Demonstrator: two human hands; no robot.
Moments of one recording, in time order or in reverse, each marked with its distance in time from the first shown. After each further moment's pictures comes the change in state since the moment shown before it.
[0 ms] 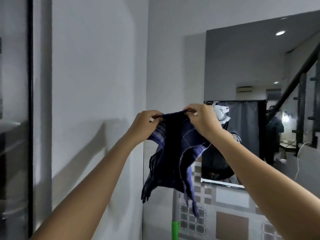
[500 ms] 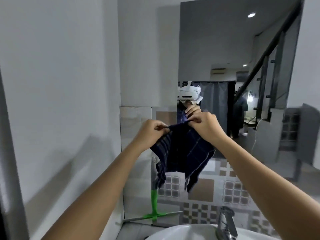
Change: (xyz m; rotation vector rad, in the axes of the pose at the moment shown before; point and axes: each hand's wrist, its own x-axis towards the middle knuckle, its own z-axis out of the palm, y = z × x) left_hand -0.054 0.014 0.095 -0.230 -0.236 -0.137; right_hand -0.095 0.043 -0.044 -0.111 -0.158 0.317
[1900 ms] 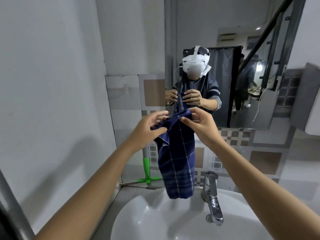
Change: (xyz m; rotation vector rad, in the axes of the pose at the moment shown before) left_hand -0.056 -0.013 0.070 -0.232 -0.145 -0.052; right_hand -0.070 0.076 0.028 0.706 -0.077 0.055
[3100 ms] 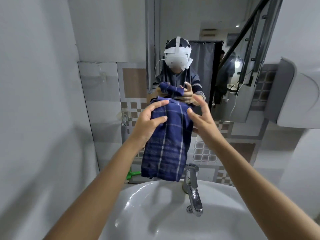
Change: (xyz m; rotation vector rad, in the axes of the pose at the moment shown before) left_hand 0.018 0.009 0.056 -0.495 0.065 -0.022; right_hand -0.024 0.004 -0.043 0.206 -0.001 0.136
